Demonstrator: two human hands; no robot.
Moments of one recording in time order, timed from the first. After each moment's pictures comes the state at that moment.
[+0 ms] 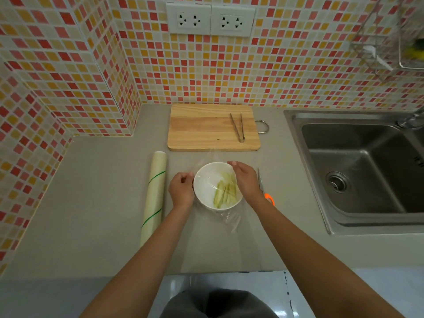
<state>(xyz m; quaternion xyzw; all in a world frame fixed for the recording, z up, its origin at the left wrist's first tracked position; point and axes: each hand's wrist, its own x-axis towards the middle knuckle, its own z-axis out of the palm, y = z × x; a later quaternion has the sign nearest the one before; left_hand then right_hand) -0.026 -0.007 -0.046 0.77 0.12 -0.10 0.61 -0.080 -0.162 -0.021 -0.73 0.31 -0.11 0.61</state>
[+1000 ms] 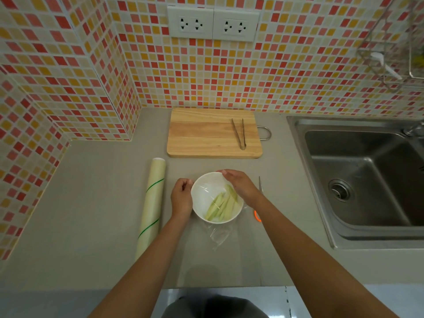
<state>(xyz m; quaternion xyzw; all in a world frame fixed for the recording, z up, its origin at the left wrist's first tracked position) -0.015 -0.012 -0.063 0.76 0.09 -0.11 0.63 -0.057 -0.178 -0.031 -0.71 0.20 0.05 0.68</state>
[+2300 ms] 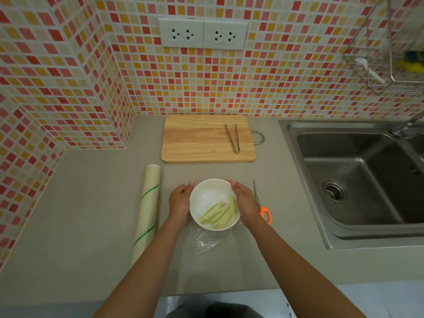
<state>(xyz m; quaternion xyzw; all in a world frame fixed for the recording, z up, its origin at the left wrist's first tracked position) -0.006 -0.017 -0.063 0.77 0.10 -0.20 0.60 -0.091 -0.171 -0.050 -0.65 0.29 -0.06 0.69</state>
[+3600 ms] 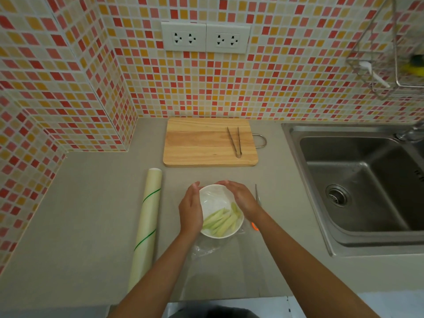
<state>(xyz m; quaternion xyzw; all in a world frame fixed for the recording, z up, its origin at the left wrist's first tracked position) -0.044 -0.032 -0.046 0.74 0.04 -0.13 0.65 -0.071 -0.182 -0.034 -0.69 0.21 0.03 0.70</state>
